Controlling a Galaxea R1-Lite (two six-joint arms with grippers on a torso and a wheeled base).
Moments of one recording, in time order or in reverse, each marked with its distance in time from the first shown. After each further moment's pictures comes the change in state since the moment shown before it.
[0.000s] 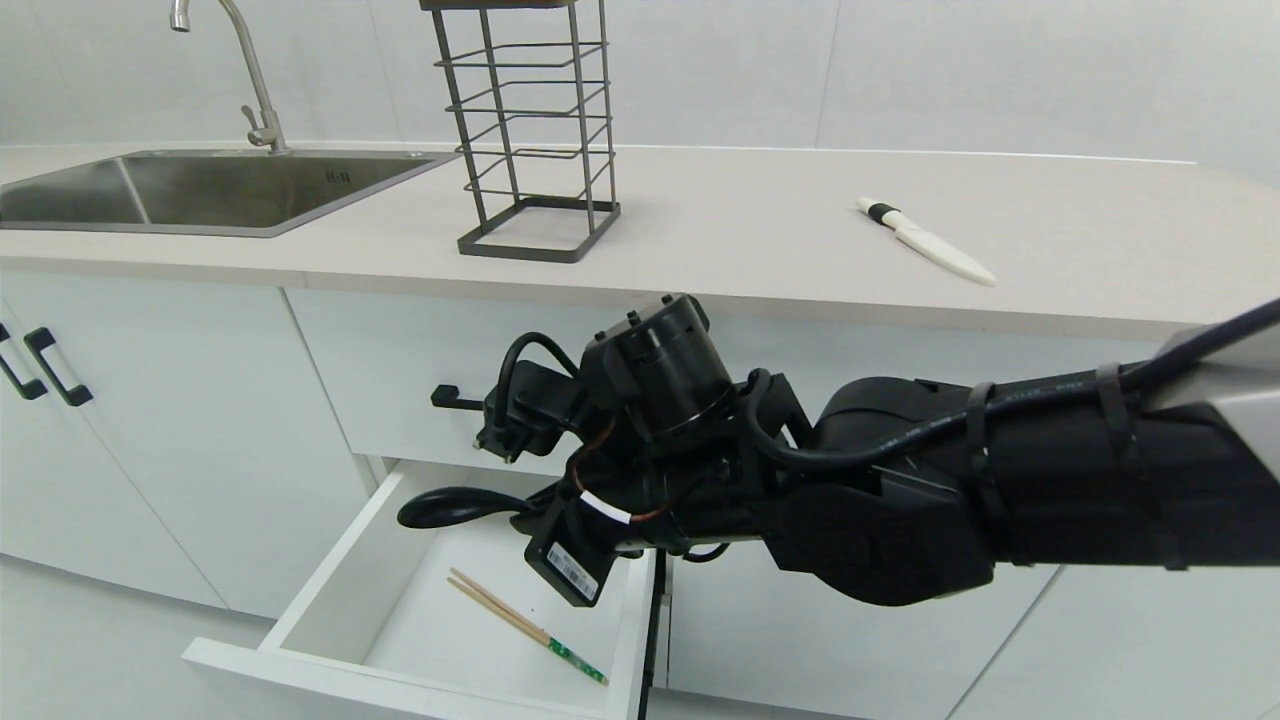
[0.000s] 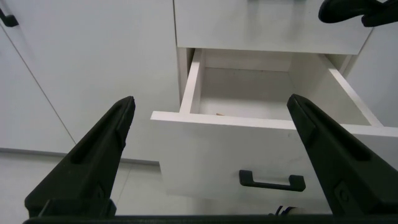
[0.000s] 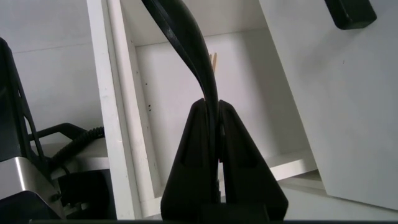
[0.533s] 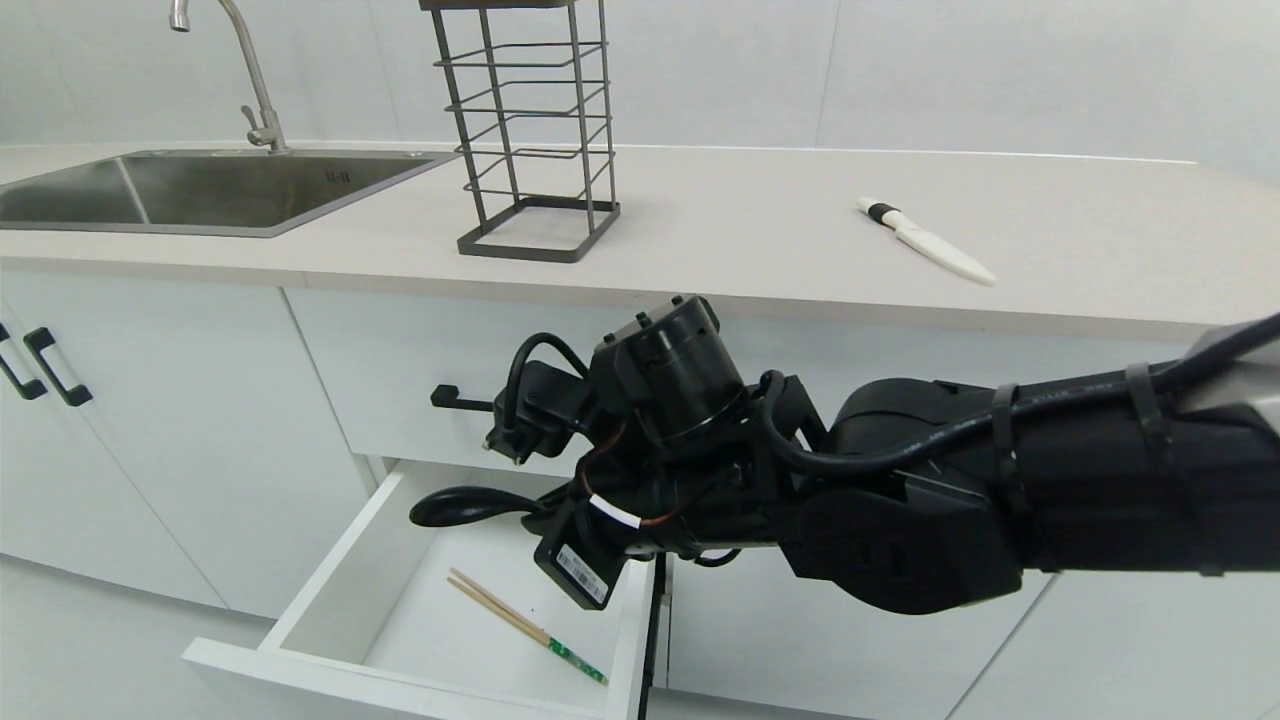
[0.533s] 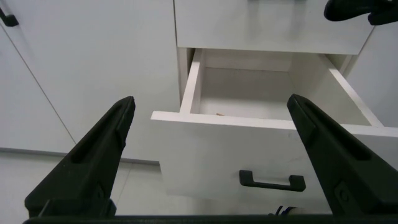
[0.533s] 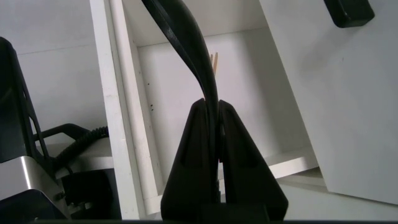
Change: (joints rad) left arm 0.000 0.000 0.000 0.000 0.000 0.000; right arm 0.003 -0.025 0.034 0.001 -0.034 0.010
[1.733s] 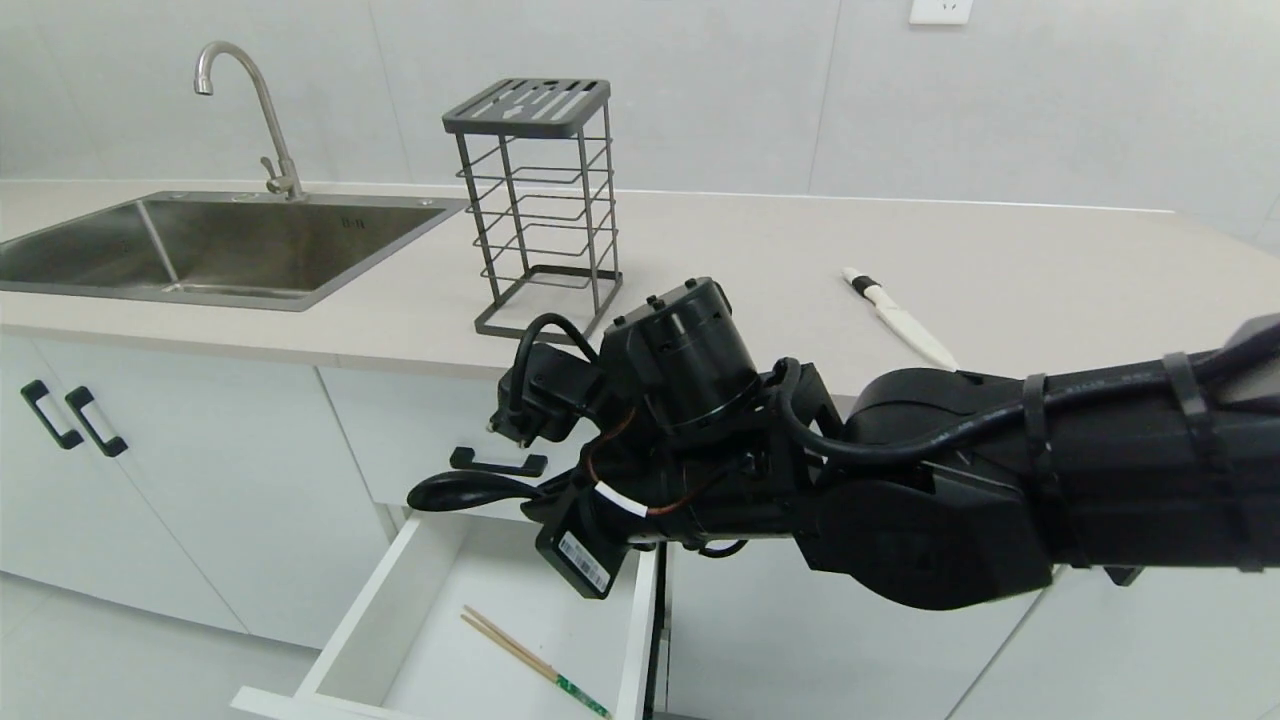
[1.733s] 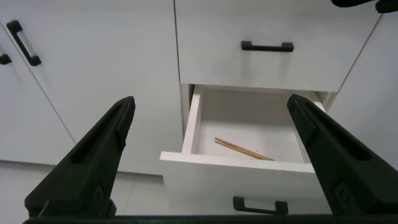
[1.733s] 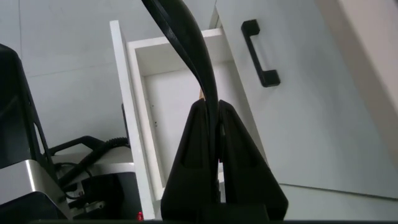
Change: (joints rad) left arm 0.000 0.000 0.000 0.000 0.000 0.000; right arm -0.003 -0.022 0.001 -0.010 -0.001 0.008
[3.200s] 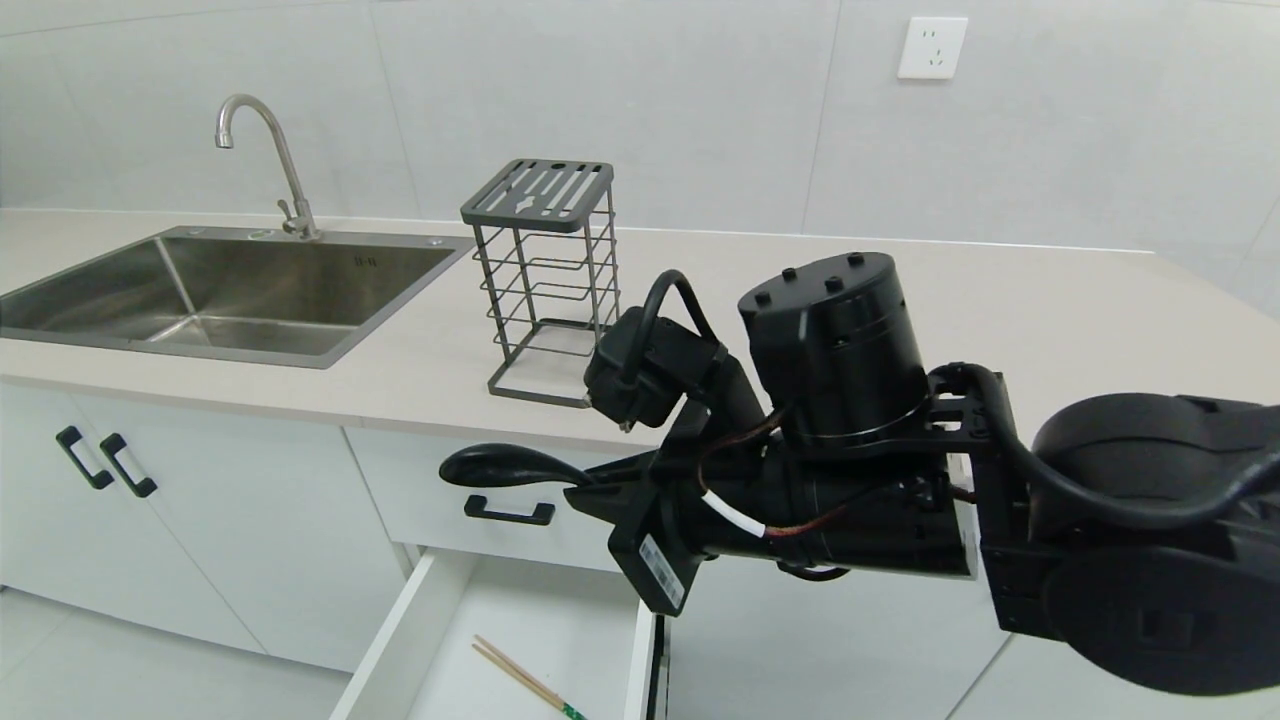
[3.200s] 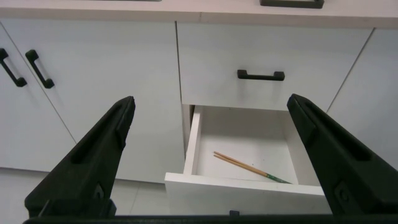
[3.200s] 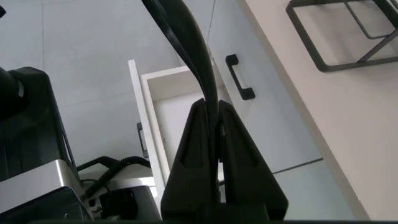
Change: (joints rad) left arm 0.000 0.000 0.000 0.000 0.000 0.000; right arm -0.004 -0.210 0.260 -0.174 0.000 0.066
